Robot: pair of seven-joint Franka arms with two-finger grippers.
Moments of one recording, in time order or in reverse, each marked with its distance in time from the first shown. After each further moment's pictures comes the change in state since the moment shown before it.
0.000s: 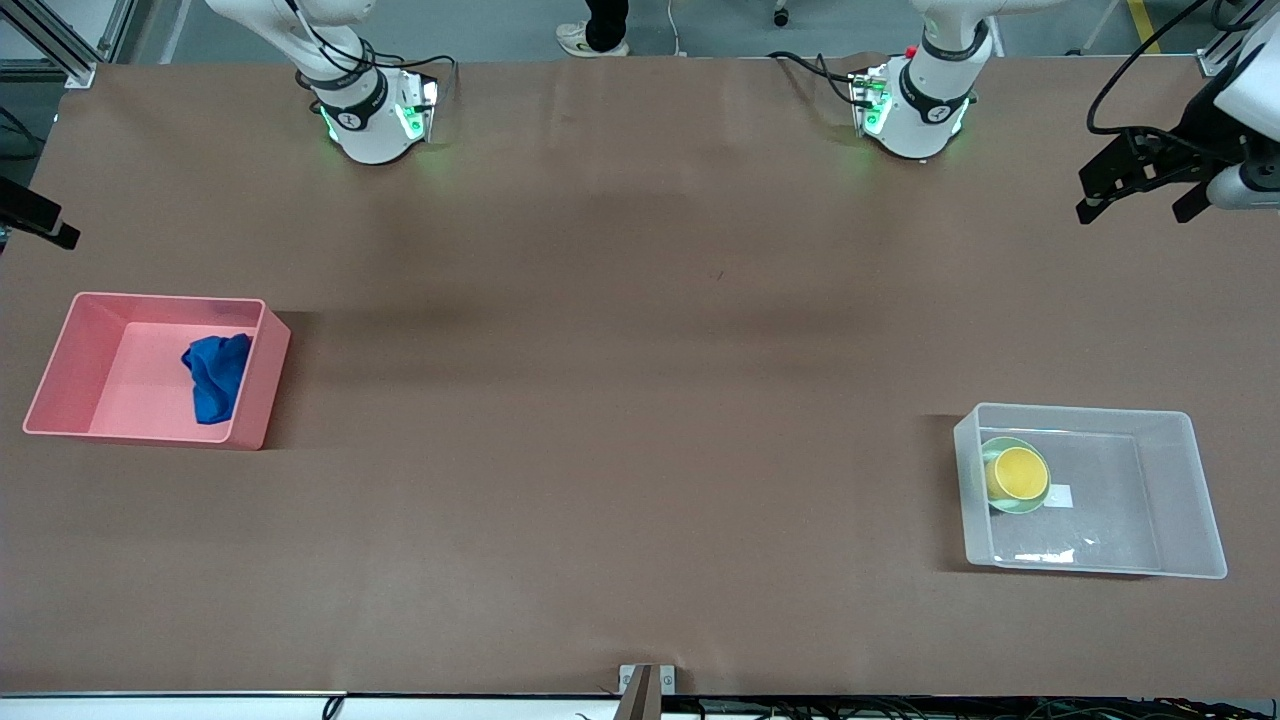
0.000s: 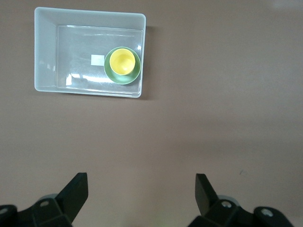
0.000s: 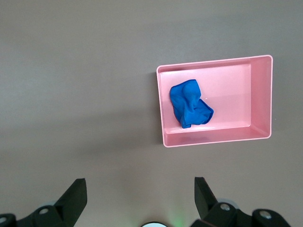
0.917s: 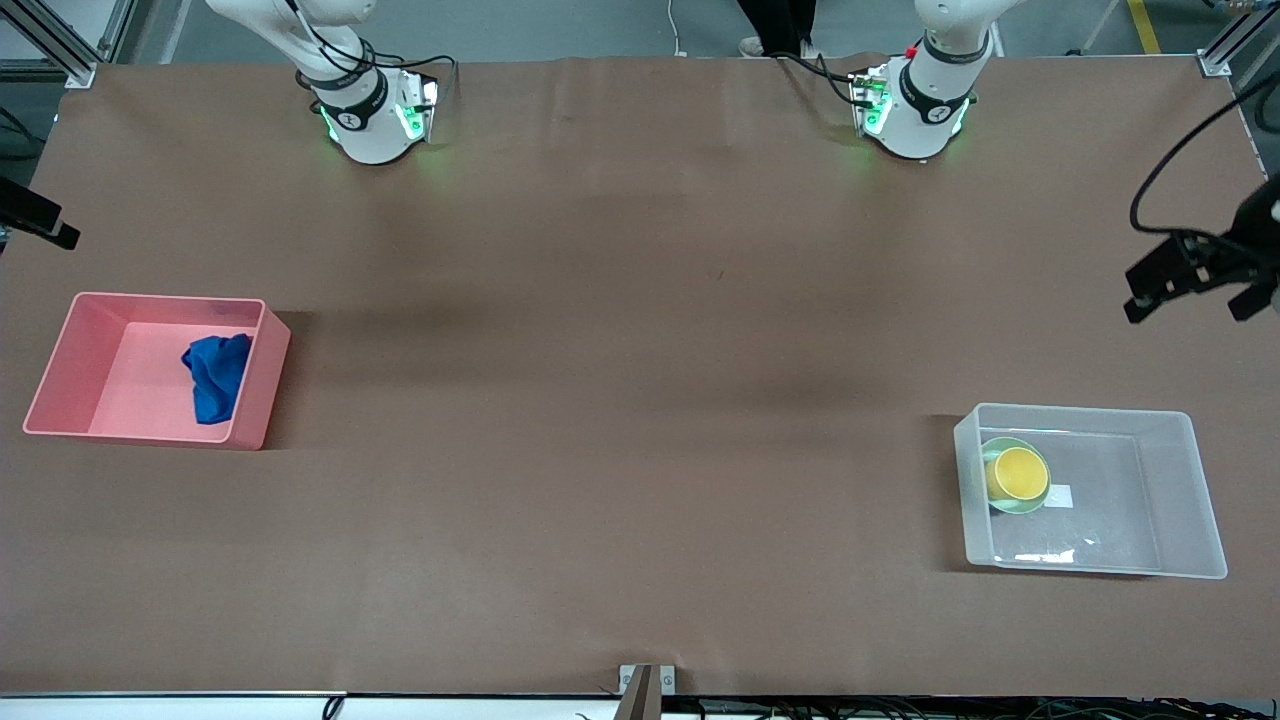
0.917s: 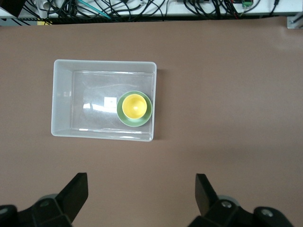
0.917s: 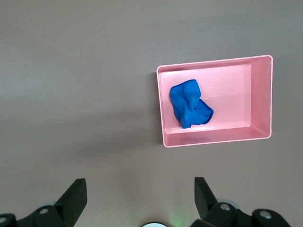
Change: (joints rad) left arm 0.312 0.197 -0.363 0.197 0.127 0.072 -0.008; right arm 0.000 0.000 0.000 0.000 0.000 0.001 0.001
